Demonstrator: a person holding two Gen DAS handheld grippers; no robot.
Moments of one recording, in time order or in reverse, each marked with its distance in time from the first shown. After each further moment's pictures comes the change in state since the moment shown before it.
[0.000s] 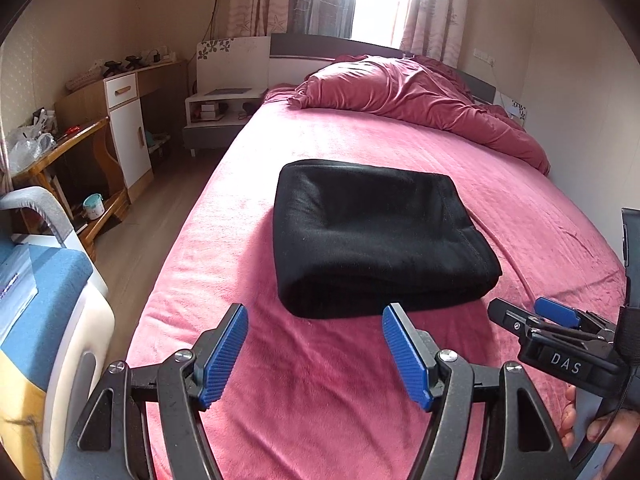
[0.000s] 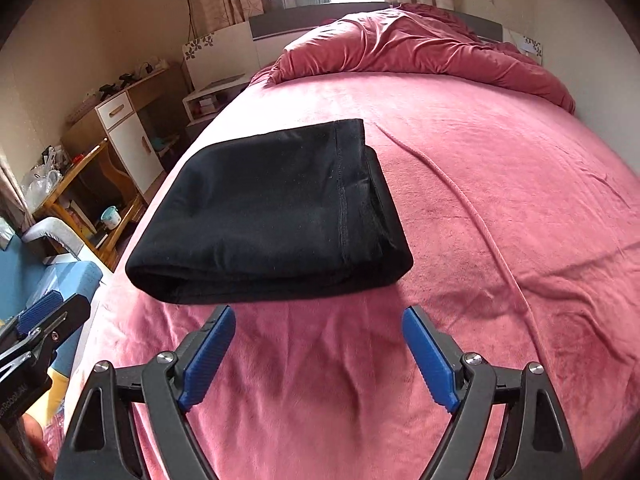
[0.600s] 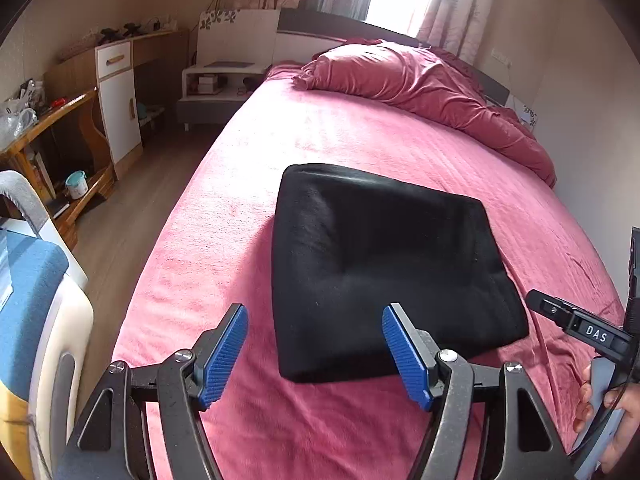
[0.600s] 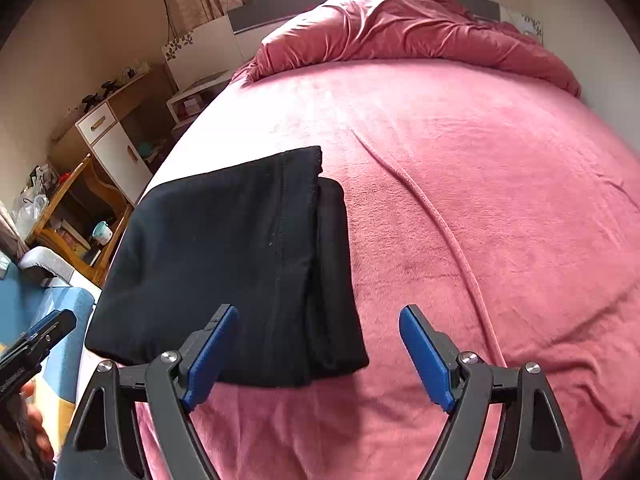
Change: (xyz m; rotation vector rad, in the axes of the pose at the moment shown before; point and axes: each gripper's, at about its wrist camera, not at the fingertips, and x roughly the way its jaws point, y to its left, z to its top) left arm 0.068 0.020 0.056 -0.071 0.073 -0.044; right arm 0.044 -0.052 0.074 0.043 0.043 0.017
